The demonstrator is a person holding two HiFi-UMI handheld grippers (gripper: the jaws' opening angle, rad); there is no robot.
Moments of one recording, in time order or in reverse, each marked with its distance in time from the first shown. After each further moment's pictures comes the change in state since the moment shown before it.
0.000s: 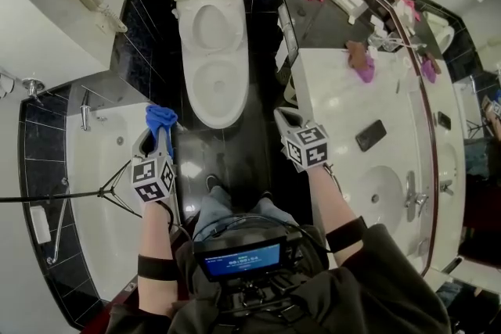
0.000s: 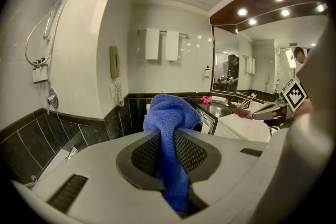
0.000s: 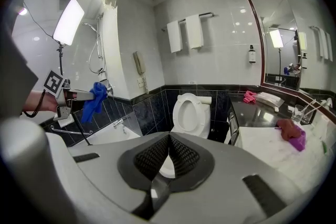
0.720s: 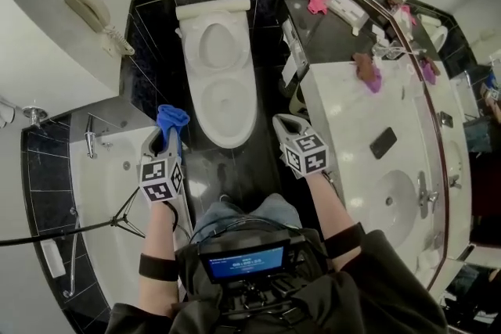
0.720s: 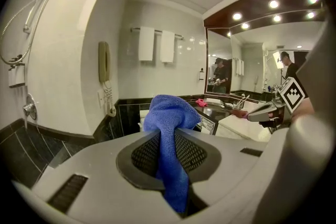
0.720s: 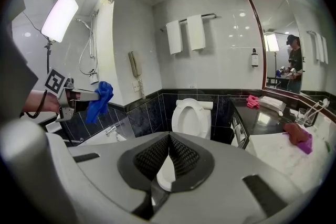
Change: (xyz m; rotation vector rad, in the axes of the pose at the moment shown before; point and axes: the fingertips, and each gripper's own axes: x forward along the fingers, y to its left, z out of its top) left arm 0.072 0.060 0.035 0.066 -0.036 -0.141; right arm 0.075 0.041 0.041 0.018 -0.038 -0.077
